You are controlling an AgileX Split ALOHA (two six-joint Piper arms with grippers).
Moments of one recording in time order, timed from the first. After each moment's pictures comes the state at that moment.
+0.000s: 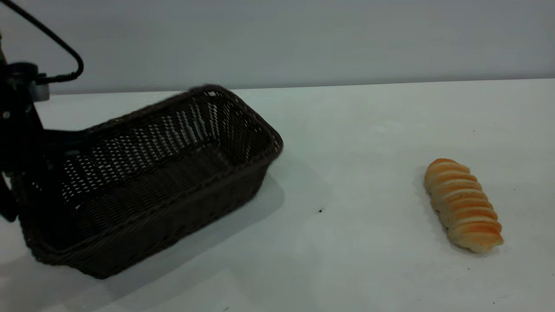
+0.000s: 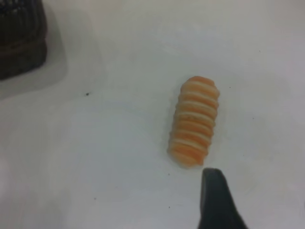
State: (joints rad) left arm -0.14 1.90 -0.98 0.11 0.61 -0.57; right arm 0.21 0.62 -0.49 0.09 0.61 -0.09
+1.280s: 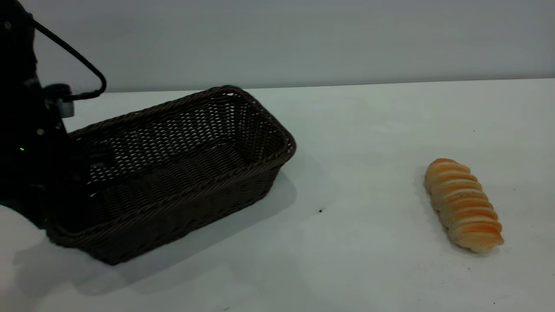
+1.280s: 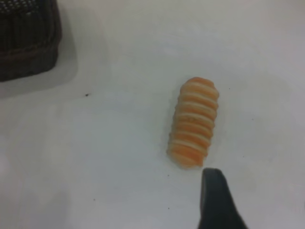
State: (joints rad) left arm -0.14 2.04 -1.03 0.10 0.52 -0.56; right arm 0.21 0.62 -0.49 0.09 0.61 -0.09
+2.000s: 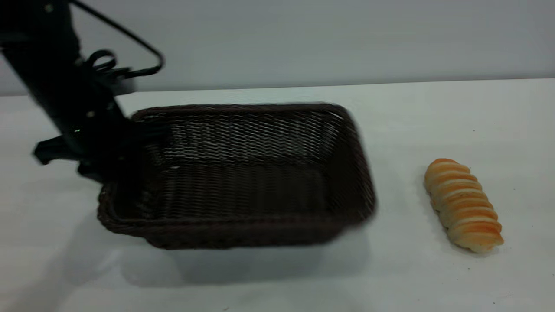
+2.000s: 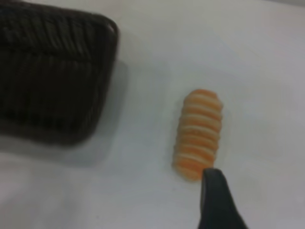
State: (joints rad) left arm -0.25 2.06 -1.12 -0.15 0.45 -0.17; right arm 0.21 0.70 -0.49 0.12 0.52 -0.09
